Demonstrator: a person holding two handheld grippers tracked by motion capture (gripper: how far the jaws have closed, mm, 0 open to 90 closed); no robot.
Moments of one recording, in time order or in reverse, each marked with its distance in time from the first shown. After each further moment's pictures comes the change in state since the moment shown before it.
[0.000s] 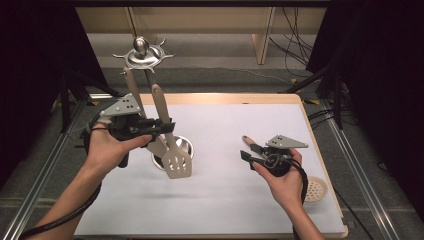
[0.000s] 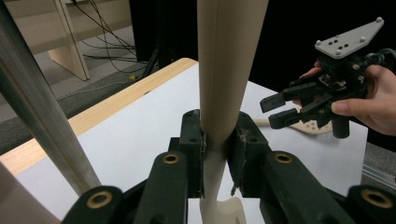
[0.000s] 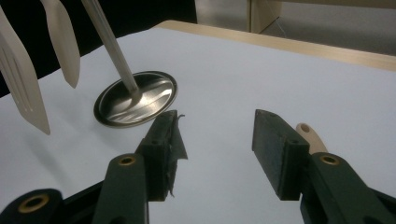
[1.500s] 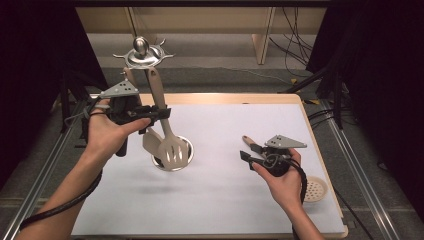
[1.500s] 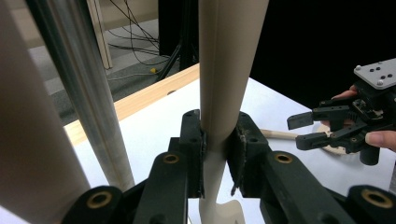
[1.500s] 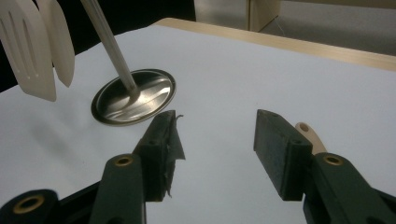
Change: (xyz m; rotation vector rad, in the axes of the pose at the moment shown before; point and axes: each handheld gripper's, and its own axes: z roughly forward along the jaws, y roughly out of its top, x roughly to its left) left arm 0.018 0.021 0.002 0.019 0.089 -0.080; right arm 0.002 -0.001 0.003 0.005 -0.003 0.014
